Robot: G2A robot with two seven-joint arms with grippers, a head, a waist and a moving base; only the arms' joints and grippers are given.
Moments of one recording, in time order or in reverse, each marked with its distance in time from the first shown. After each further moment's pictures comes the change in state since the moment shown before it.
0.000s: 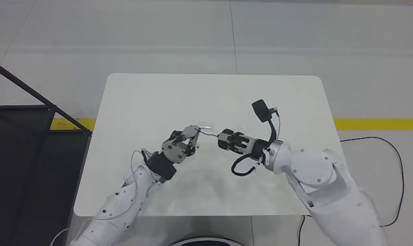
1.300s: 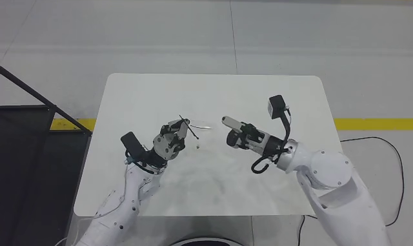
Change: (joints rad) left arm 0.045 -0.008 -0.039 -0.081 -0.456 -0.417 -0.079; right arm -0.092 -0.012 0.129 0.002 0.222 -0.177 -0.053
